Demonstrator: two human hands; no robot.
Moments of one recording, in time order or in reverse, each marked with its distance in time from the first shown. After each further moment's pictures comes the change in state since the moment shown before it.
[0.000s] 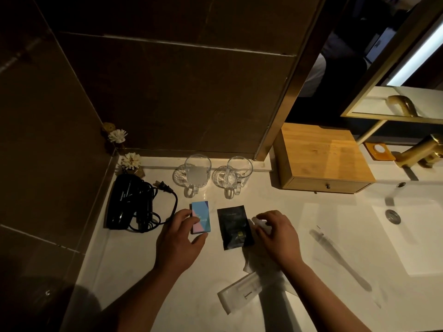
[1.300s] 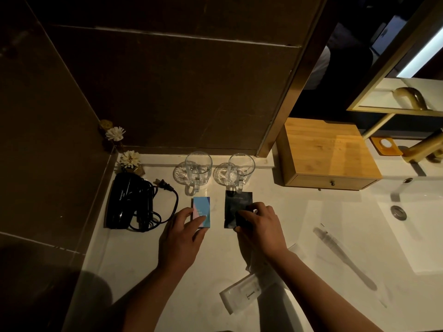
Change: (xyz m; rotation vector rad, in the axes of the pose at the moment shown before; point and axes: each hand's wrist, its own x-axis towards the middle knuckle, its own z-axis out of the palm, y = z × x) left_hand 0.002 -0.001 0.008 0.095 -0.048 -0.026; right_hand 0.019 -0.011 0.034 -0.224 -0.100 -0.178
